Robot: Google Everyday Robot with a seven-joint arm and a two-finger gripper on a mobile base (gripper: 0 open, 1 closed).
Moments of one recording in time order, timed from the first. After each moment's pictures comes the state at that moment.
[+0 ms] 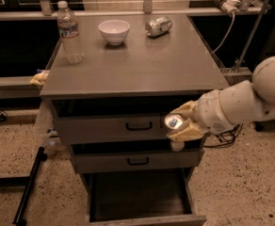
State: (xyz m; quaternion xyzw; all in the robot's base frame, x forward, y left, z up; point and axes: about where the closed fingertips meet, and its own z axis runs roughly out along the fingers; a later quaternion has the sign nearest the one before) arm 0.492 -0.119 0.803 -0.60 0.70 0.16 0.34
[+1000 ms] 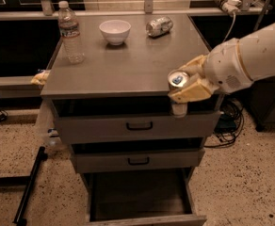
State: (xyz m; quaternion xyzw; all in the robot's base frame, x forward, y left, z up) arm 0.508 -0.117 0.928 -0.57 0.71 0.14 0.39
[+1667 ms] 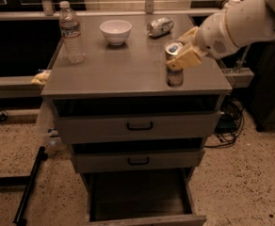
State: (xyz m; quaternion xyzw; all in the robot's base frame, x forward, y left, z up) arm 0.598 -0.119 0.957 -0.55 0.72 0.13 0.41
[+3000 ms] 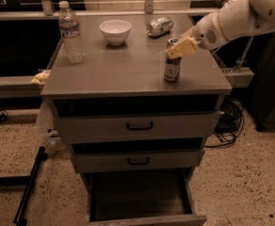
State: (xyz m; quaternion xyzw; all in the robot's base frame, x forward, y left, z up) arm 0.684 -0.135 0.931 -0.46 0.77 0.20 0.40
